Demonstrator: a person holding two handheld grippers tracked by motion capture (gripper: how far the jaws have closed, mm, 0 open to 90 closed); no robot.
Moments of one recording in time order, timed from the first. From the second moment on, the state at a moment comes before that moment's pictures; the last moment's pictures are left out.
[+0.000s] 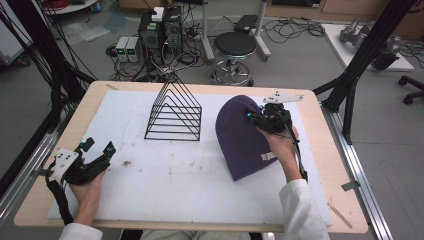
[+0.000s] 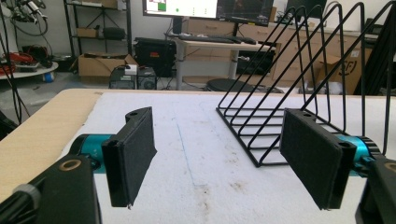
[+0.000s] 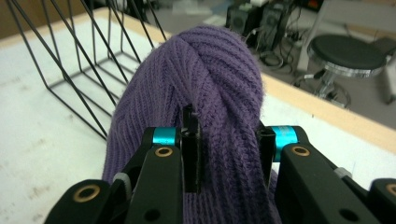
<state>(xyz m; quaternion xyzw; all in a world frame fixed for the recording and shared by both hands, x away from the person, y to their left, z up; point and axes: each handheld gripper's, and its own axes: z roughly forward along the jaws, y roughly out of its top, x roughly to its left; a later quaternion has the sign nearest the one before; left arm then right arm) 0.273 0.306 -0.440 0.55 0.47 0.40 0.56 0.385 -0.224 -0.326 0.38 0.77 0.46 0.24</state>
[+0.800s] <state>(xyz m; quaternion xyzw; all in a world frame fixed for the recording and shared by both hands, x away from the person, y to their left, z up) 0.273 0.304 -0.440 0.55 0.47 0.40 0.56 0.335 -0.245 -0.283 0.32 0.60 0.64 0.35</state>
